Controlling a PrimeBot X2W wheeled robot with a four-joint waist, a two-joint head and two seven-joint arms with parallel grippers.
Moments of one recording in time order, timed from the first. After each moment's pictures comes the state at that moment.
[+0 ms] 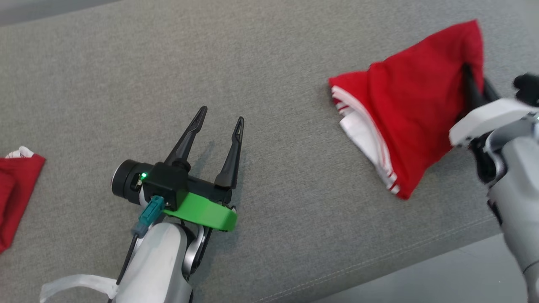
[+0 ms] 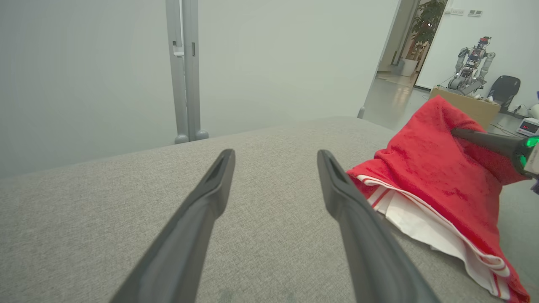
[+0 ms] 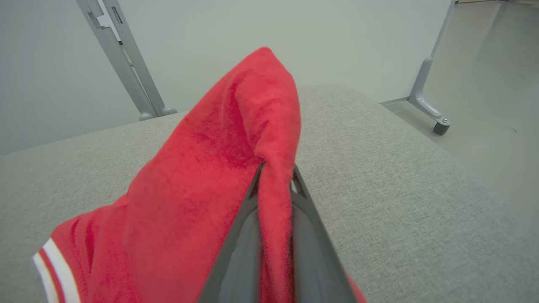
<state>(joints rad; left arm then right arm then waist) -0.35 0.05 -0.34 0.19 -0.19 -0.11 -0.26 -0.73 -0.29 0.15 0.81 0.49 0.13 -0.26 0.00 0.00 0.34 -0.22</state>
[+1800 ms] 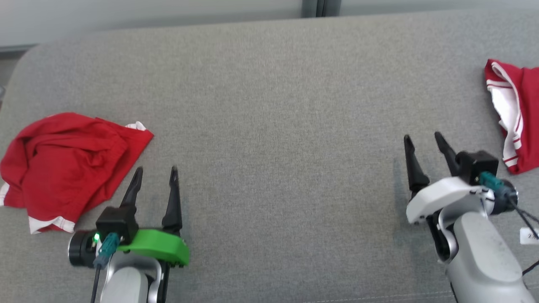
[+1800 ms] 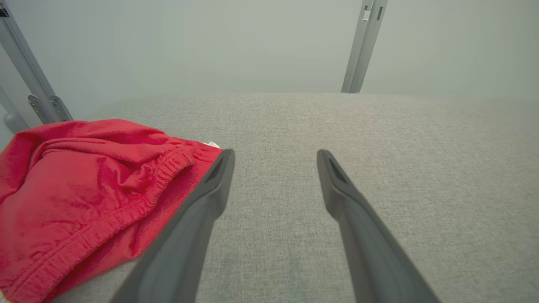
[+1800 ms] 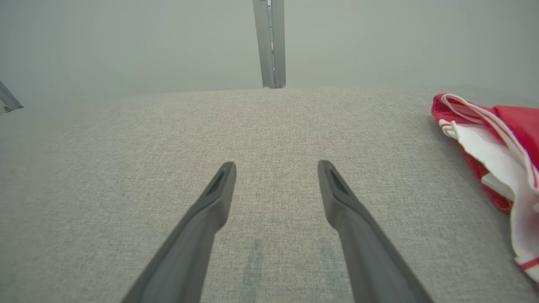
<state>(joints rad) -0.21 0.05 -0.11 0.33 -0.17 -0.05 -0.26 -0.42 -0.12 0.01 0.57 0.16 0.13 -0.26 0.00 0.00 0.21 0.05</state>
